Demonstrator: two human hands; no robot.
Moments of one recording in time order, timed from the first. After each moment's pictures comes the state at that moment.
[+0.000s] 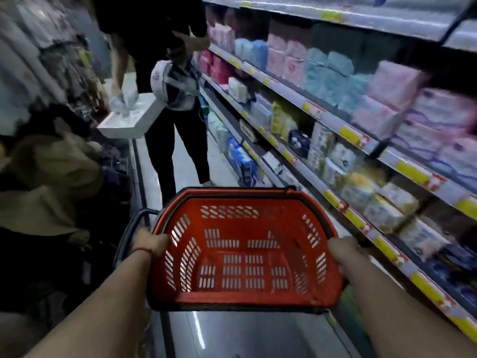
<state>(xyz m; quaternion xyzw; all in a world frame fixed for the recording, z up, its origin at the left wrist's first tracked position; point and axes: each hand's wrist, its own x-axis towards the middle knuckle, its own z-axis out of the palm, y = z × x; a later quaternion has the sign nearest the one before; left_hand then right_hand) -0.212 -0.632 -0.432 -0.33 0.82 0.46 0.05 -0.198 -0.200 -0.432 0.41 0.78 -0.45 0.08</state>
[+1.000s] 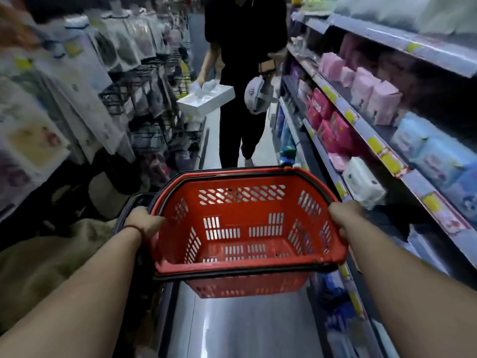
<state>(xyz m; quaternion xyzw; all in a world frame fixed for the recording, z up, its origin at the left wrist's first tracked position) -0.833 -0.955 -0.374 -0.46 0.81 0.36 -0.02 -1.019 -0.544 -0.338 0.20 0.86 -0.47 0.06</state>
